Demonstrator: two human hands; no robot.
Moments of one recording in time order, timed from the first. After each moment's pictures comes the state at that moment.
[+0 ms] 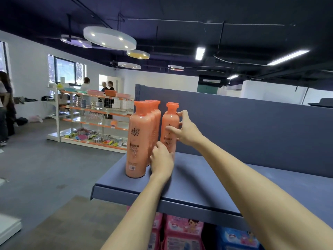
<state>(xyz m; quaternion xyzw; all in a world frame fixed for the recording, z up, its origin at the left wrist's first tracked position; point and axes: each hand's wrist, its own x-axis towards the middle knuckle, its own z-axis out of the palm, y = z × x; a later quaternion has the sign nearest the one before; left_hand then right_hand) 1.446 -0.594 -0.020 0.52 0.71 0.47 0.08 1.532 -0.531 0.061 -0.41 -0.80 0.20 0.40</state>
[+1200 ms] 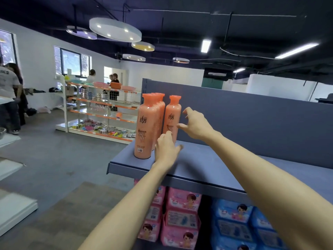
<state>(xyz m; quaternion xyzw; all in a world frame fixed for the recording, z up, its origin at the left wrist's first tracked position) 1.455 -0.651 -0.017 0.57 0.66 0.49 0.04 1.563 -0.609 0.076 -0.49 -0.83 0.00 0.27</state>
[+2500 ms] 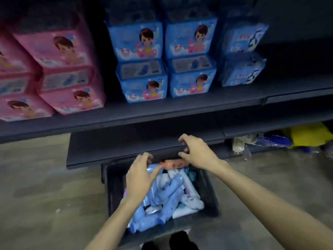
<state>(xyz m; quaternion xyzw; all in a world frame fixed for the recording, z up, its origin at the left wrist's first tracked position) 1.703 -0.850 -0.446 0.65 0.68 0.23 0.26 1.915 -0.801 -0.406 -0.65 -0.69 0.32 0.06</state>
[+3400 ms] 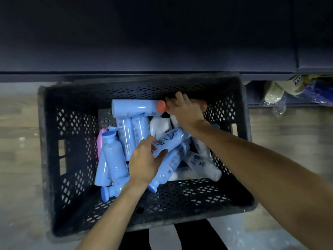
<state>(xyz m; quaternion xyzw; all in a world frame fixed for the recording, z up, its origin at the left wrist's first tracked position) 1.729 -0.904 -0.759 0.52 0.74 0.09 0.41 1.880 -0.773 -0.793 -0.51 -0.84 0.08 -0.17</state>
